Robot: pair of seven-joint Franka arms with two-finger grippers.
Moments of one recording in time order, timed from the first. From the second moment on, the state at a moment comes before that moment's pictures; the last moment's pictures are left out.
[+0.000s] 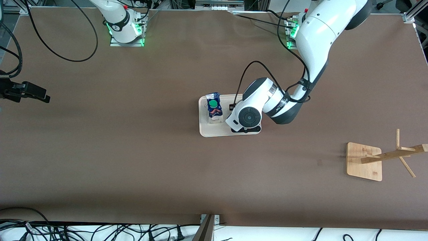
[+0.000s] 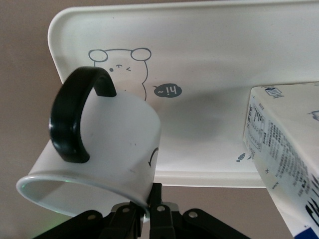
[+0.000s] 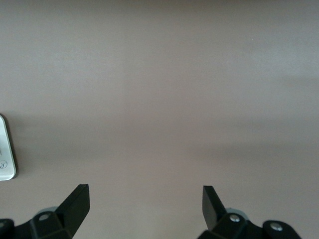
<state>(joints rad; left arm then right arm) -0.25 0.84 -0.46 -1.33 0.06 1.66 -0.73 -0.01 0.23 -0.04 -1.34 0.03 1.52 -0.03</state>
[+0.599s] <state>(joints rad) -0.24 0.86 -0.46 -1.30 0.06 1.66 -0.71 0.00 0.23 -0.04 -1.34 0.01 1.52 -0.03</state>
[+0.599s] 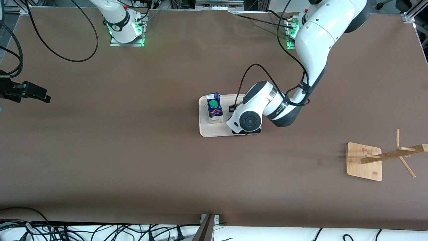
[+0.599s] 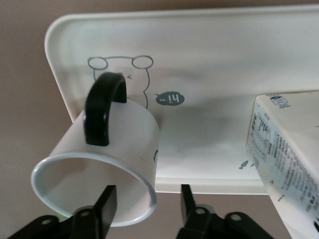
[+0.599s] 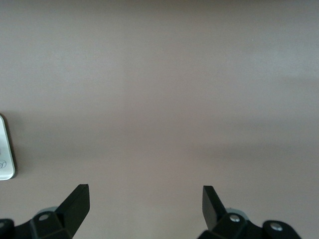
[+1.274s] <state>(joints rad) -0.11 0.64 -0.45 -1.23 0.07 1.58 -0.69 0.02 0.23 -0.04 -1.34 -0.03 1.52 -0.03</state>
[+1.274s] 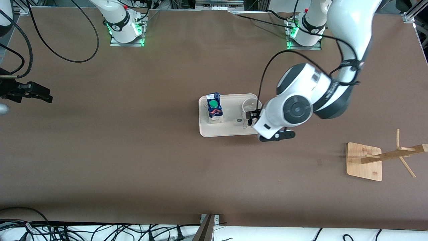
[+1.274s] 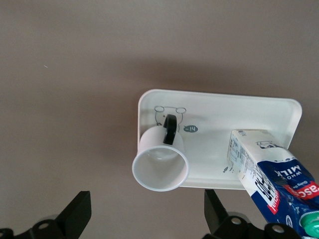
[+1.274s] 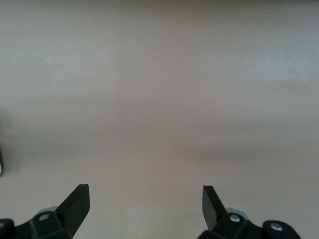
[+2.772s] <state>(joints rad) -0.11 0.09 0.04 -1.55 -0.06 1.61 0.04 0.05 0.23 -0.04 -1.34 -0.05 1.52 -0.03</state>
